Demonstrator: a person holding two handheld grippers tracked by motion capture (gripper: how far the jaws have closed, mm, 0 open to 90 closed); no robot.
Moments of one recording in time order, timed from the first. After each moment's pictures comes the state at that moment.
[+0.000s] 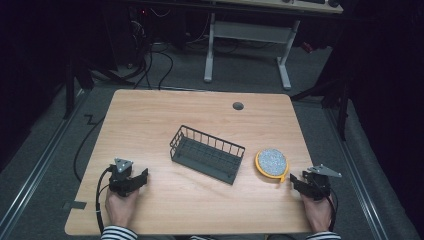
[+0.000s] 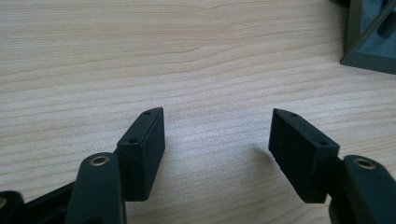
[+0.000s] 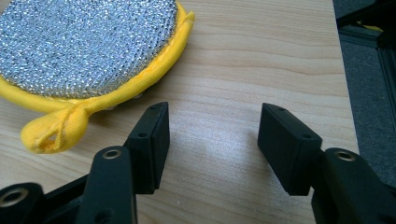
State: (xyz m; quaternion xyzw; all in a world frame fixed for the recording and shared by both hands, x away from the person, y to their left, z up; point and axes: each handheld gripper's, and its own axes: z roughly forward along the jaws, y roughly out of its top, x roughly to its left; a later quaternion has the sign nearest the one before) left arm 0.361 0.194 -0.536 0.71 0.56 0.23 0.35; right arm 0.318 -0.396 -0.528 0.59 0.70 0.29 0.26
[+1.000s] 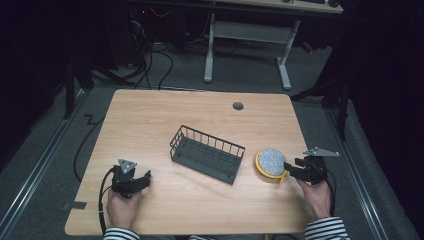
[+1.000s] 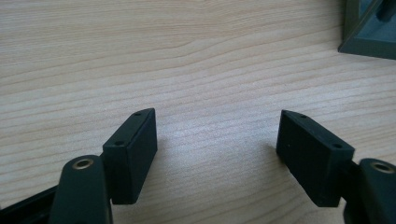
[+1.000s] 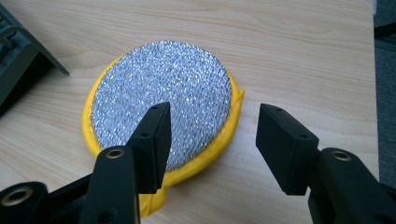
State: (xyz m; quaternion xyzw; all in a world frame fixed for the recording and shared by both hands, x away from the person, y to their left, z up) left arm 0.359 0.186 -0.537 0.73 0.55 0.24 0.33; right arm 0.352 -0.377 -0.477 0.57 0.73 0.31 0.21
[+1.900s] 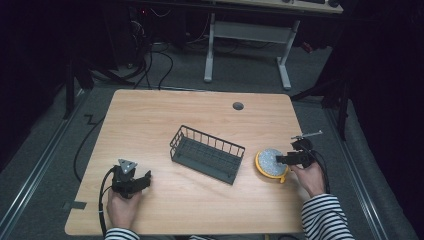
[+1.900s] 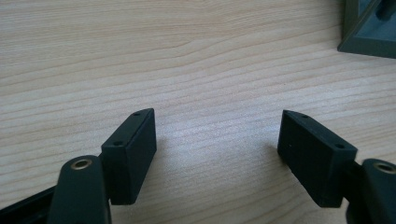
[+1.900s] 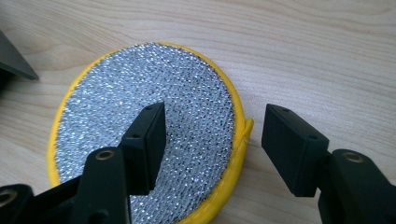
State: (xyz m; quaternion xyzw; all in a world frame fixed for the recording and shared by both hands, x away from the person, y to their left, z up) left arm 0.359 0.186 -0.537 0.73 0.55 0.24 0.33; right arm 0.416 -0.372 -0.484 0.59 0.76 0.24 0.11
